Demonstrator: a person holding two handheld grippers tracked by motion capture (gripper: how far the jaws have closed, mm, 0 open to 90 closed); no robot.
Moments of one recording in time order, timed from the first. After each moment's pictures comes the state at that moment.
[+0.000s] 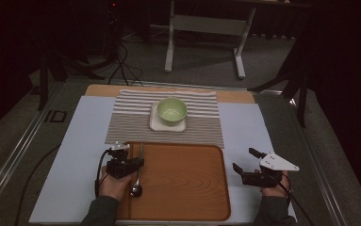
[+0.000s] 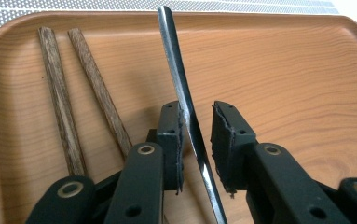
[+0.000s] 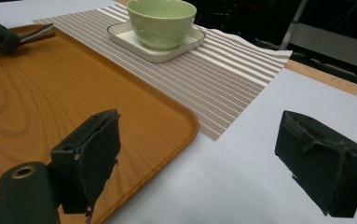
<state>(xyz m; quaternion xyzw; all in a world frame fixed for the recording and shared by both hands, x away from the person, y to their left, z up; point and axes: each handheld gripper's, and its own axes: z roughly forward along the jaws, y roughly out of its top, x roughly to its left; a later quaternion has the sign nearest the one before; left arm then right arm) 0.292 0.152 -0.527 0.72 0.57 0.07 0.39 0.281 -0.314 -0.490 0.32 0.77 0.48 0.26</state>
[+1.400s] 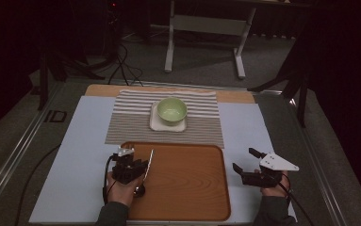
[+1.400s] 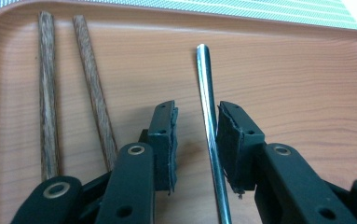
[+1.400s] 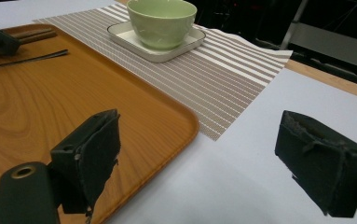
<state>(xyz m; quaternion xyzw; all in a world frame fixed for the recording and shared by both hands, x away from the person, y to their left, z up) 0.278 0.130 -0.527 0.69 0.61 0.11 0.39 0.281 -0.314 -0.490 0.32 0.78 0.48 0.26</state>
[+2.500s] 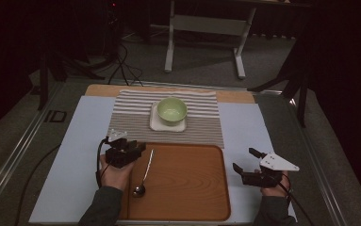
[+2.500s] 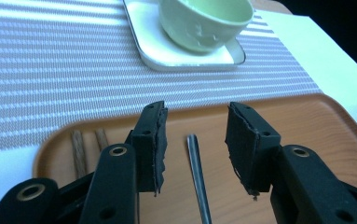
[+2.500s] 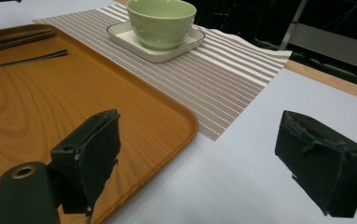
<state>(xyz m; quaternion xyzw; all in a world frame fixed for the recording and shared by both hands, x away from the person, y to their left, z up) 0.302 0.148 -0.478 0.68 0.57 0.15 0.44 0.281 -0.314 -0.490 0.32 0.78 0.48 0.26</state>
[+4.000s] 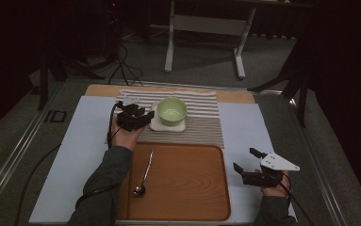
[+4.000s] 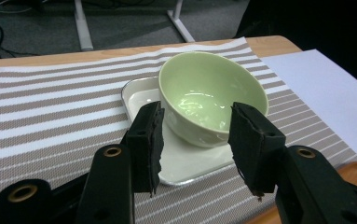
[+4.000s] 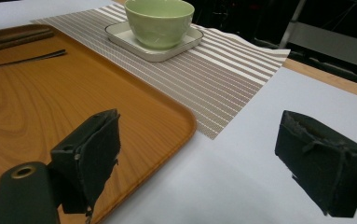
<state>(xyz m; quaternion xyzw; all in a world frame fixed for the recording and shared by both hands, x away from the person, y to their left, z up) 0.404 0.131 -0.446 0.70 0.52 0.20 0.45 0.281 -0.316 -0.490 0.32 0.77 0.48 0.26</state>
